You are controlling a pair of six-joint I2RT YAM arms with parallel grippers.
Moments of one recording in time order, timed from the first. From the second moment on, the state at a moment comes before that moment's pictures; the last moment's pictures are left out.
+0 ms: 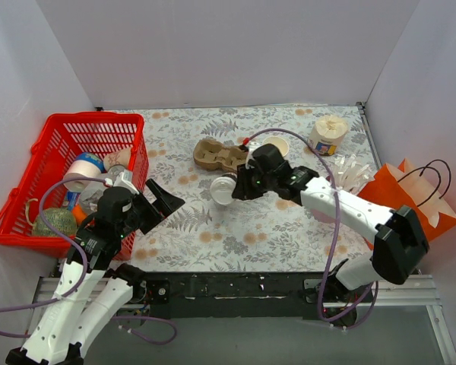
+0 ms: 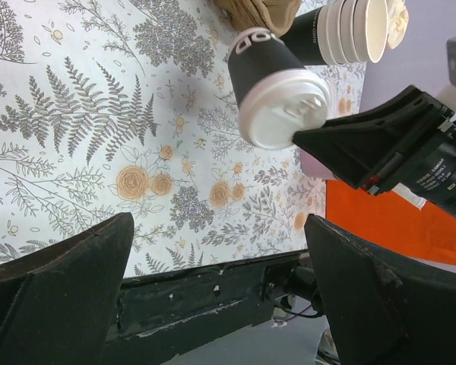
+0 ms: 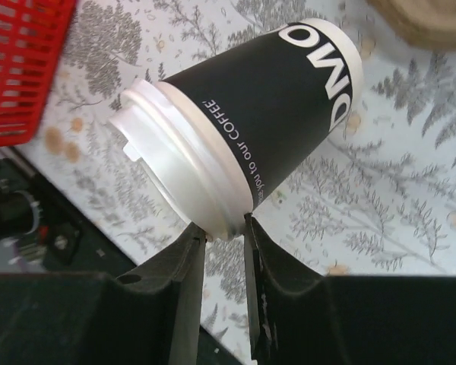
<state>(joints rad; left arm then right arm) -0.38 0.56 0.81 -0.80 0.09 -0.96 0.84 1.48 1.14 -0.39 -0.10 0.42</state>
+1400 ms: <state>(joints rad) -0.38 0.53 0.82 -0.79 0.19 -0.88 0.73 1.71 1.40 -0.49 -0.67 0.79</state>
